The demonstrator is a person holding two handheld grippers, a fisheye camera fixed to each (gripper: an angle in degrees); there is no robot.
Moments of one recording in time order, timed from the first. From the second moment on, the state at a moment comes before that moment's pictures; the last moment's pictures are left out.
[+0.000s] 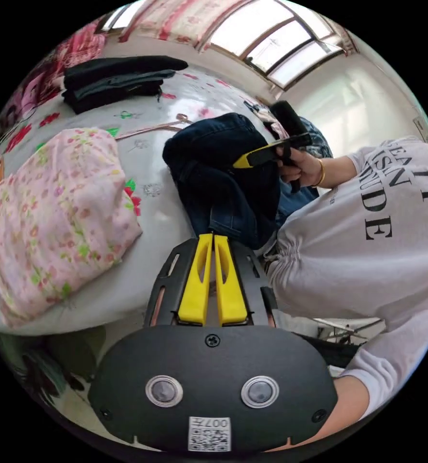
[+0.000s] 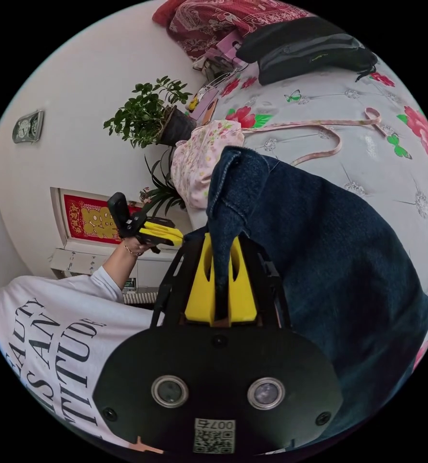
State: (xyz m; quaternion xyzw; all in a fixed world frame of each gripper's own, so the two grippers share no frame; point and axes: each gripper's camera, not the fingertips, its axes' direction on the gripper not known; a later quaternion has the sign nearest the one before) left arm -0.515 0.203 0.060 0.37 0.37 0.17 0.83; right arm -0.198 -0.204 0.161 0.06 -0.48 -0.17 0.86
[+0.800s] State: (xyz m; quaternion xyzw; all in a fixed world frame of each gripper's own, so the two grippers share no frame) left arm -0.505 0.336 0.080 0.36 0.38 -0.20 0.83; right arm -0.288 -0.115 0.086 -0.03 -0.39 -0.43 0.81
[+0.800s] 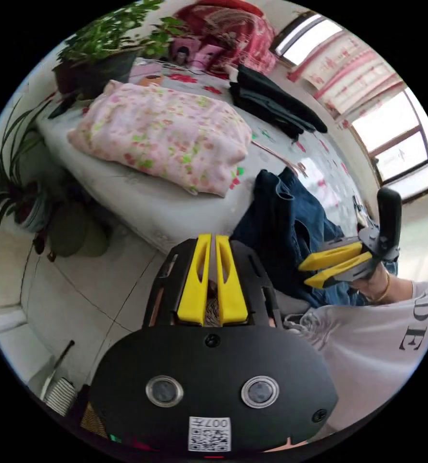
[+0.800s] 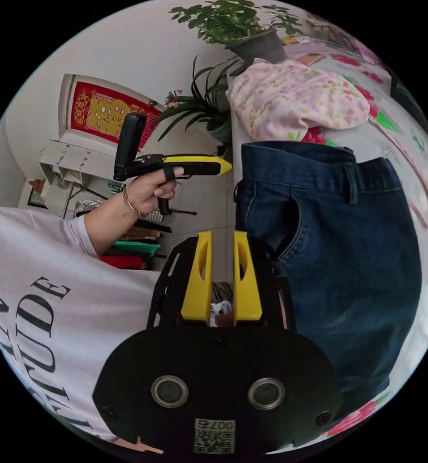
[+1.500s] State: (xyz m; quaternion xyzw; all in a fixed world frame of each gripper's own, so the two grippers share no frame) left arm -0.412 0.288 0.003 0.33 0.28 -0.13 0.90; right arm 0.228 0.255 0.113 0.21 -0.41 0.36 0.81
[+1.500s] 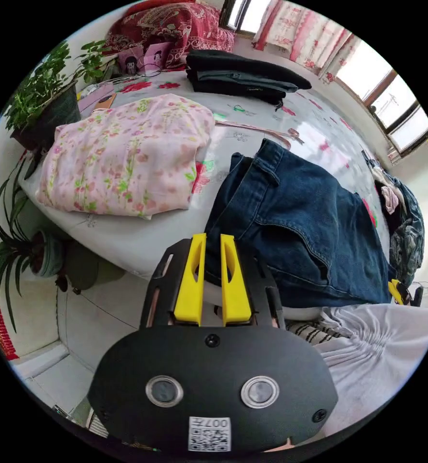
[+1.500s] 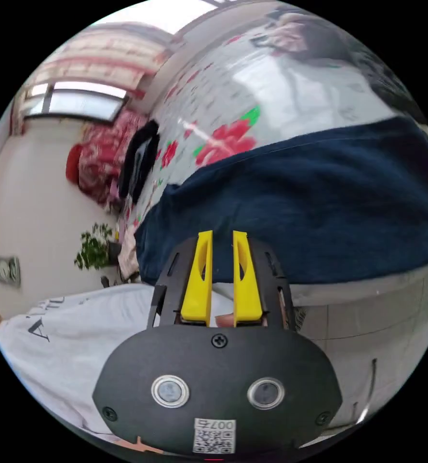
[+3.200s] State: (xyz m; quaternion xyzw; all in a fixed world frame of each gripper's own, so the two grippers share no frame) left arm -0.313 0.333 -0.056 0.29 0.38 -0.20 0.85; right arm 0.512 0.593 0.087 0.26 -0.18 0.64 0.70
